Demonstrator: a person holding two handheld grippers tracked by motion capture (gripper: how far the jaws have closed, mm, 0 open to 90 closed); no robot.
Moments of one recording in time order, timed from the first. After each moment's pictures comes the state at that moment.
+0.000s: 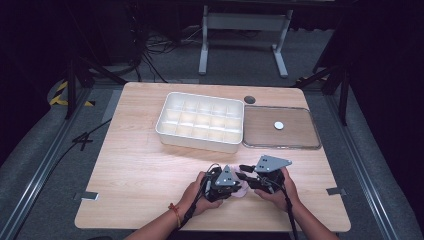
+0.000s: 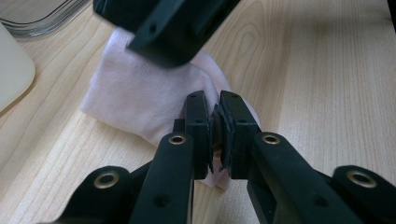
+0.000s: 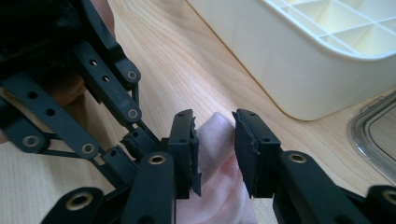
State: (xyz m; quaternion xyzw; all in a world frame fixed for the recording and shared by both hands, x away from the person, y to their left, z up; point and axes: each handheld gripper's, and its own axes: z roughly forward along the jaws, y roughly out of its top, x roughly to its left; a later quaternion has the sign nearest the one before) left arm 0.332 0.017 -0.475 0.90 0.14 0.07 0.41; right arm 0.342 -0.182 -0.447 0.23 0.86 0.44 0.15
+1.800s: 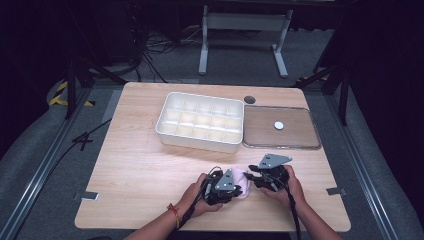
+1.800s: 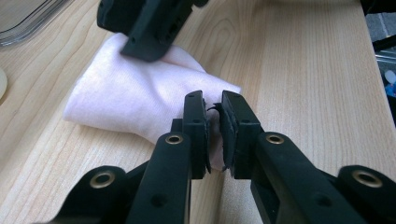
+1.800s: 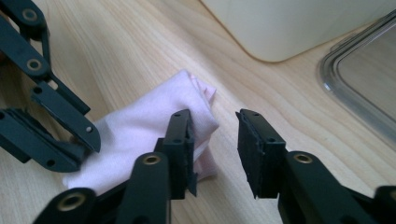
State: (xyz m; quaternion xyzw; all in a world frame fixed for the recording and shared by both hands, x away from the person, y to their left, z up) left arm 0.327 0.016 -0.476 0.90 0.10 0.06 0.41; right arm 0.351 -0.202 -0.457 0.28 0.87 0.38 0.16
